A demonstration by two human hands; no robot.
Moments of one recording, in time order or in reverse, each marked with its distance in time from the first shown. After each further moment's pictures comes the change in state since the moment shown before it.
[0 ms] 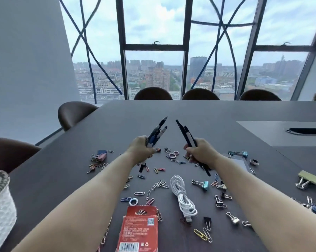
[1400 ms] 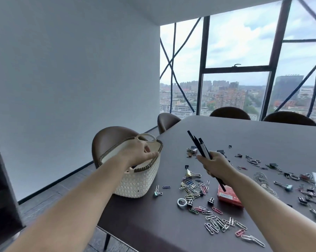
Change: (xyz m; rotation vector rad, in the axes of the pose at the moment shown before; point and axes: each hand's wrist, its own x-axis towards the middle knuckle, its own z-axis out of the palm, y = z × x) left_hand -0.322 -0.048 -0.215 0.534 0.268 -0.294; right_hand -0.193 -0.134 0.161 0.136 -0.282 -0.295
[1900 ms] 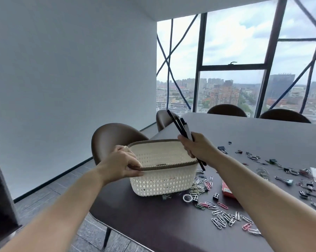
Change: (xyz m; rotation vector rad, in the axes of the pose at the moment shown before) left_hand -0.034 -0.076 0.005 0.120 0.054 0.455; right_hand -0.004 -0.070 0.041 0.000 -0.099 -0.221
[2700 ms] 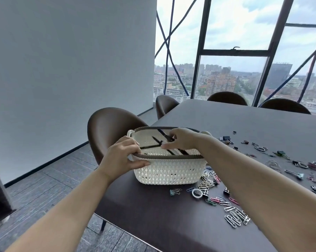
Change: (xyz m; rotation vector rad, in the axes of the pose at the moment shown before) left_hand 0.009 -0.039 0.053 -0.116 0.579 0.116; right_hand 0.077 0.021 0.051 -0.693 -0.375 0.093
